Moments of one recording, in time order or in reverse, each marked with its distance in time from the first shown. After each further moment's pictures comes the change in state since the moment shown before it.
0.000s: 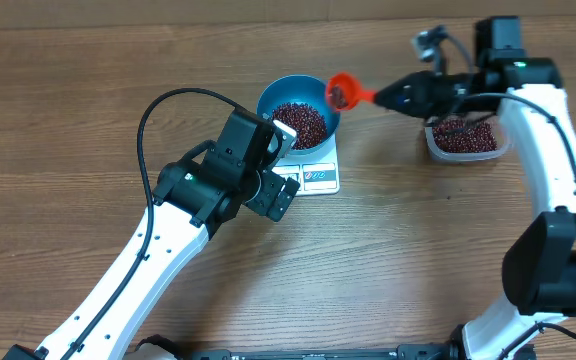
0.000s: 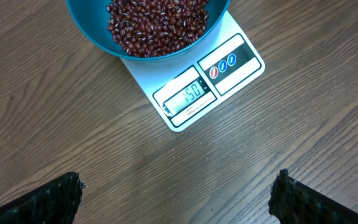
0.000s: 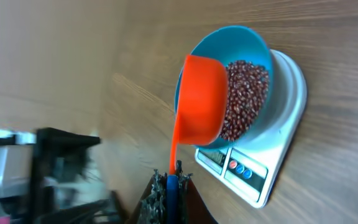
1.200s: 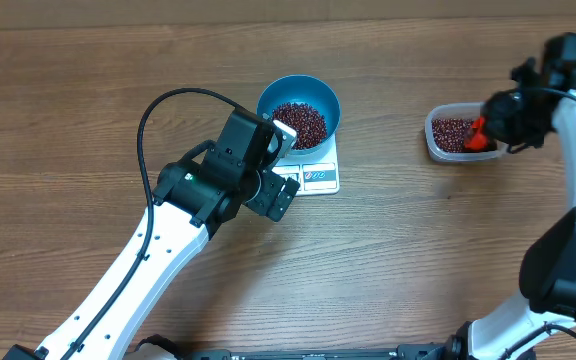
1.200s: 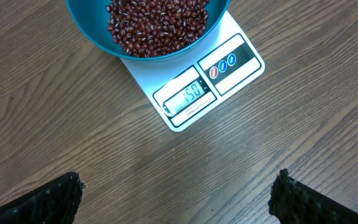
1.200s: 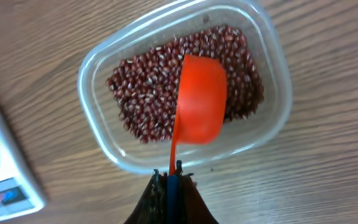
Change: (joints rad) left arm 0.000 0.000 0.000 0.000 0.000 0.000; right arm -0.150 0.000 0.002 -0.132 0.934 0.200
